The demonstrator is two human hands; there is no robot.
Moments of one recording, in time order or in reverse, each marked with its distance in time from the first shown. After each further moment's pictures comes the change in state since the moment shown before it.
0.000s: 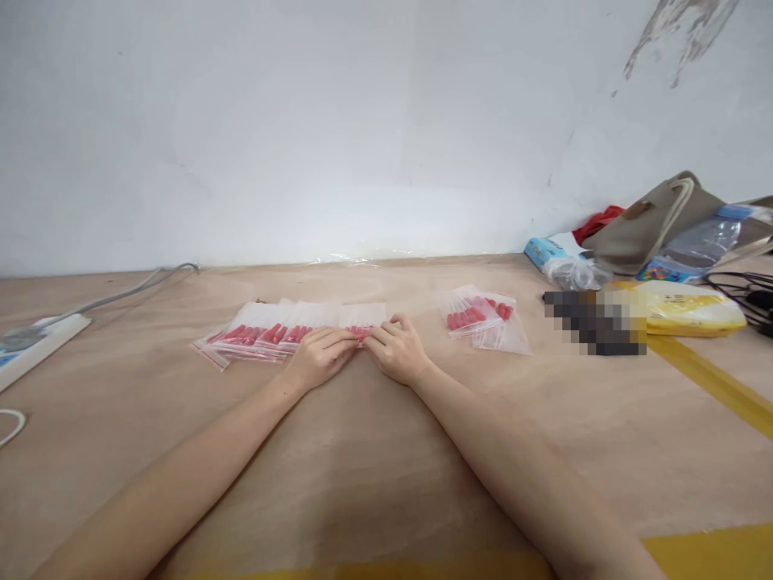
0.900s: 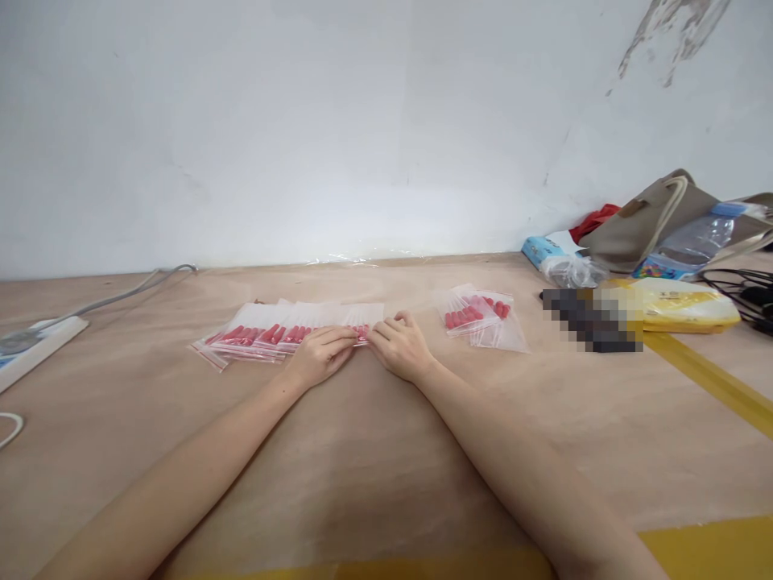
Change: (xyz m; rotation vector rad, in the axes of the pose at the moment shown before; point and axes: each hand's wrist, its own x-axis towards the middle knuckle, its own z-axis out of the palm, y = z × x) left_hand 0.000 -0.002 0.002 -0.094 0.001 -0.034; right_hand -0.004 0.009 -0.003 -0.013 -0.025 0.016
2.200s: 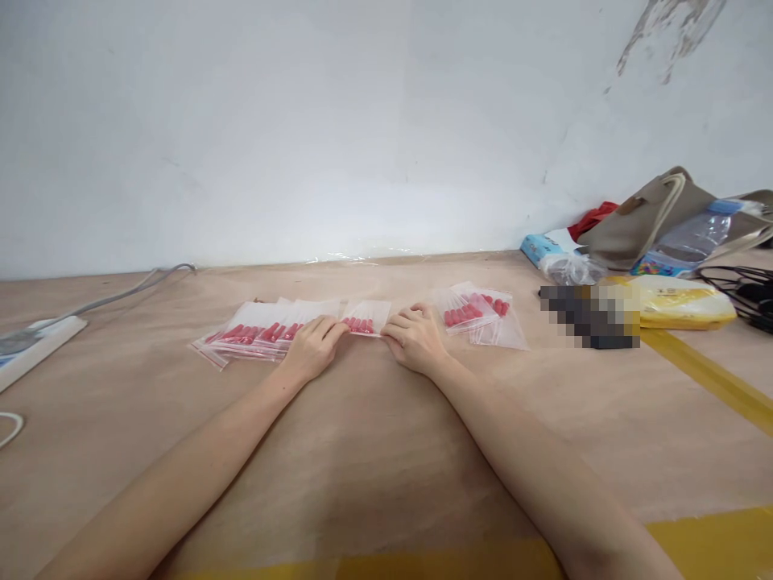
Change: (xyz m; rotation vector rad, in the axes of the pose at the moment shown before) left_hand 0.003 -0.003 -0.003 0.216 -0.053 -0.101; right_hand -0.007 0.013 -0.014 0.144 -0.116 0.180
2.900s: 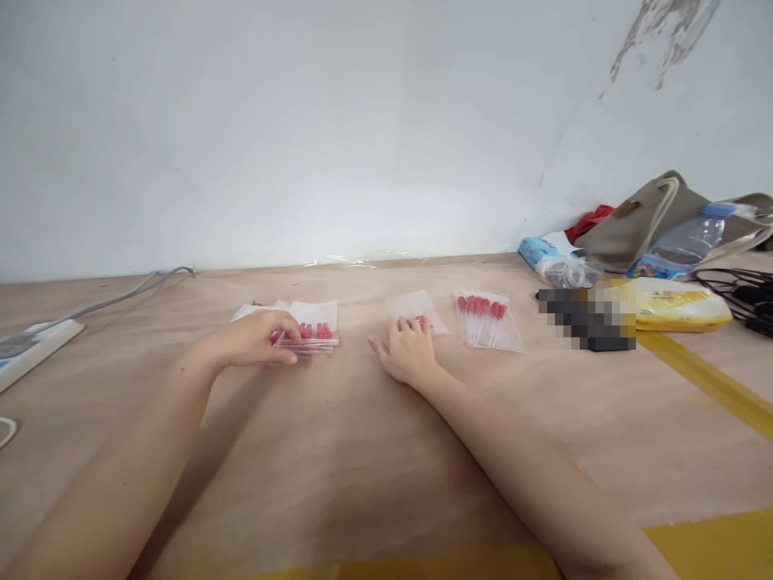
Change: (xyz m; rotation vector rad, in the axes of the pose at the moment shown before) left_hand 0.022 -0.046 -0.094 -0.172 -0.609 -0.202; right_hand 0.001 -0.025 0.011 -0.142 -0.166 0.422
